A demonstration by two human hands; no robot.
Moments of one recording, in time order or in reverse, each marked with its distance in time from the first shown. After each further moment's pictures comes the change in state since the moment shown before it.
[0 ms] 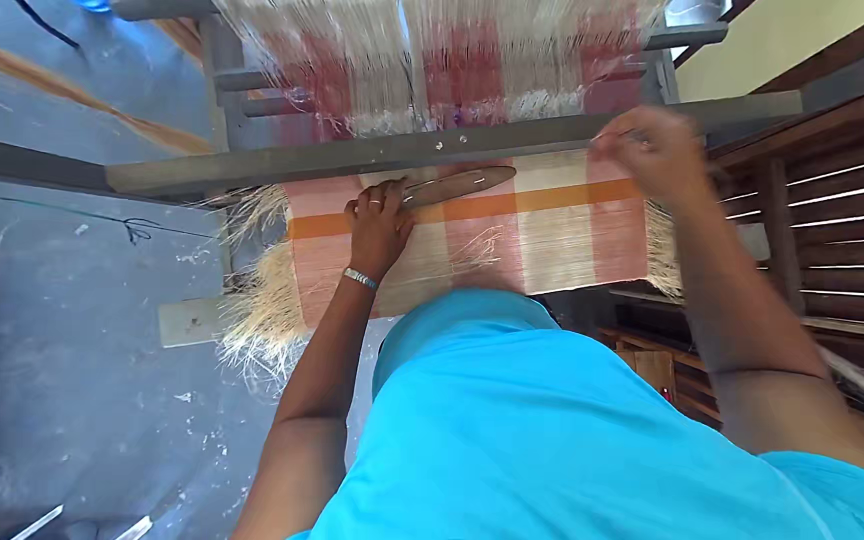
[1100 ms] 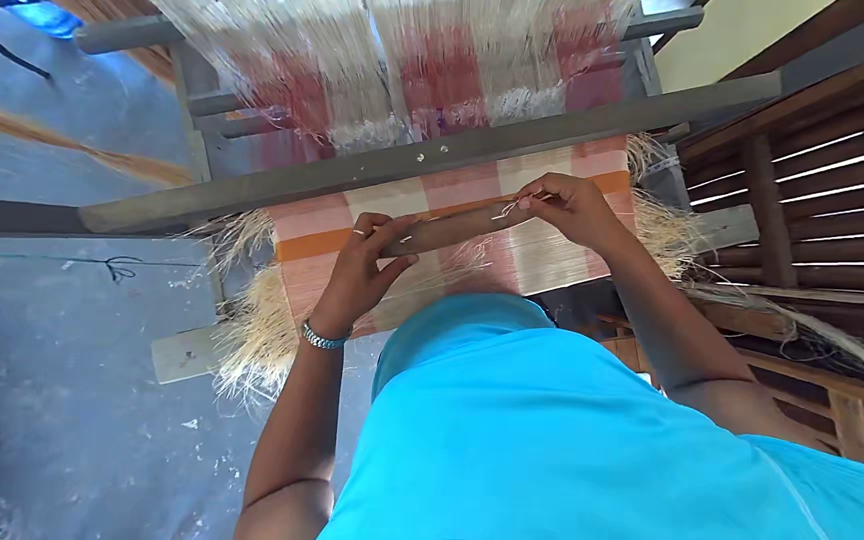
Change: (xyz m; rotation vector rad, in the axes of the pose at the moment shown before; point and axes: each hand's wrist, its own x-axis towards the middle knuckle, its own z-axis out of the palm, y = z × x) left_hand -0.021 0.035 -0.073 -0.529 -0.206 0.125; right_hand -0.028 -0.008 0.080 0.437 -0.100 -0.080
